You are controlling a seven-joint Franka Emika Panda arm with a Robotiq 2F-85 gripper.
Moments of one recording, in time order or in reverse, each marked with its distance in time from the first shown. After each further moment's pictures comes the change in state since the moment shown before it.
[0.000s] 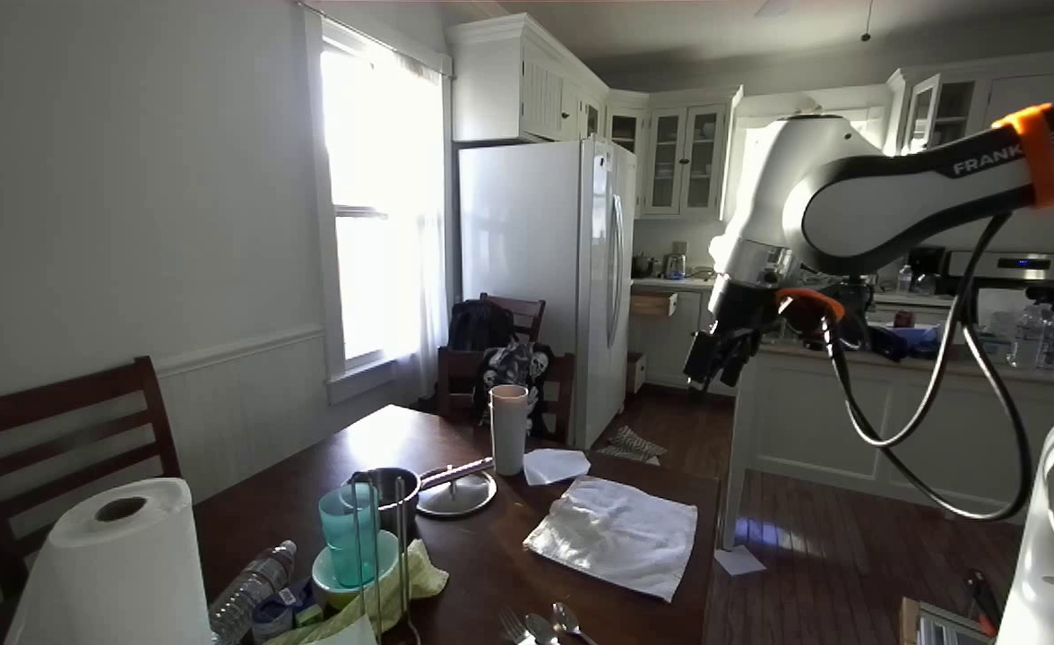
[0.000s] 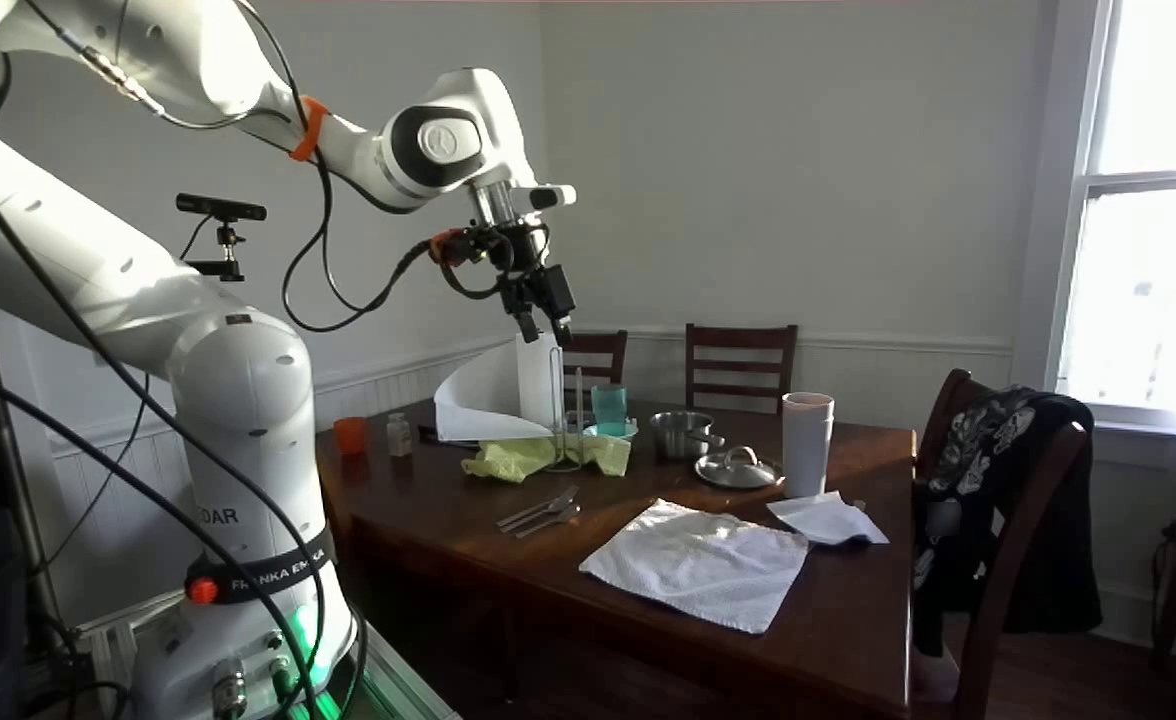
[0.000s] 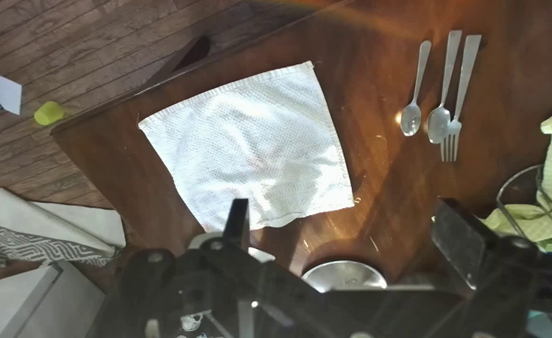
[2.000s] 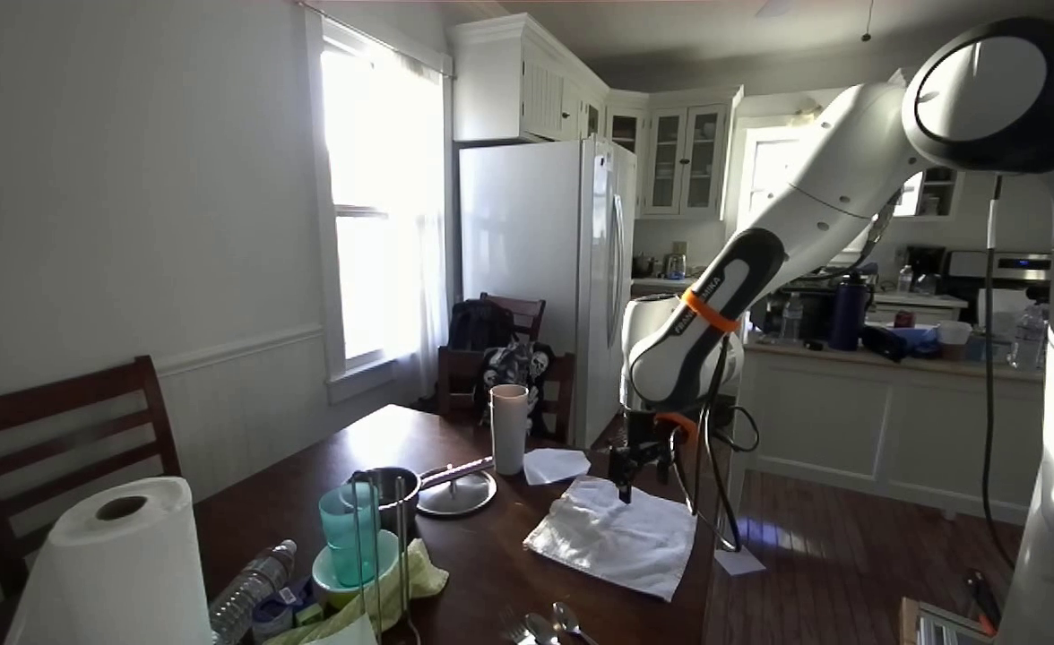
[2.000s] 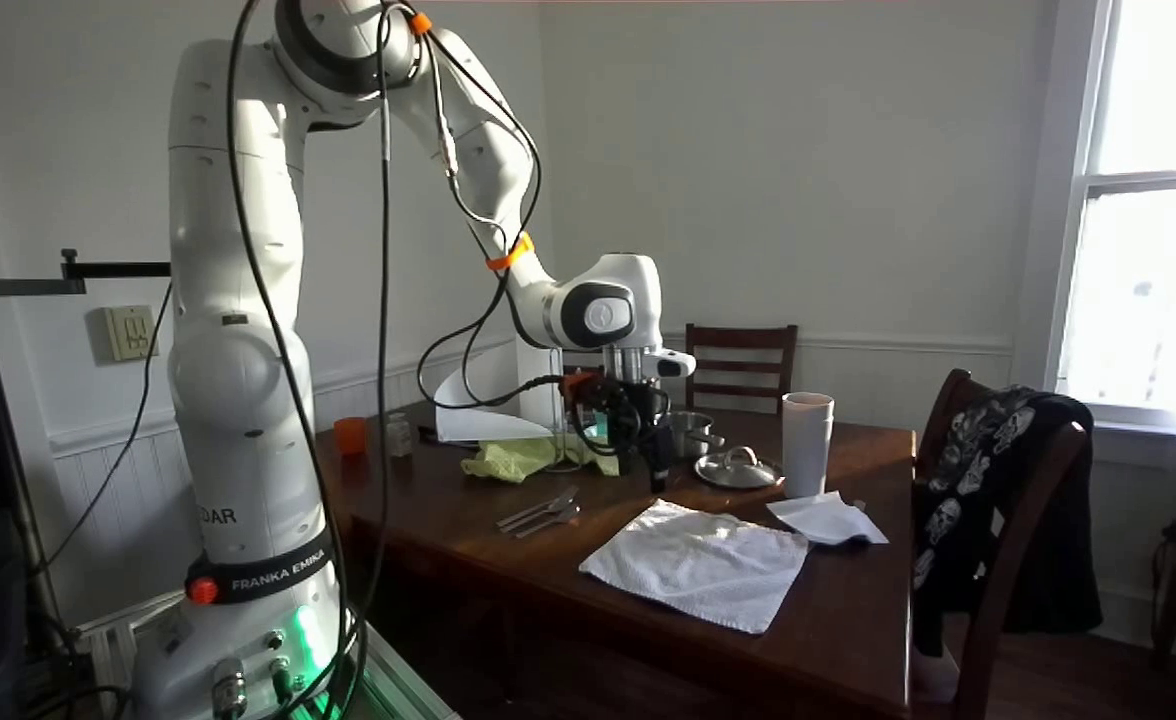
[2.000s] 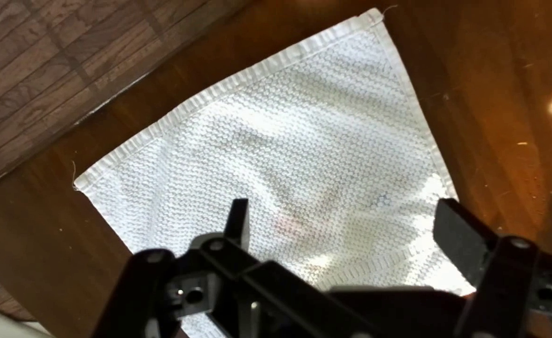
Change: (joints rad) arm -0.039 0.972 -0.074 0.310 0.021 0.430 0.043
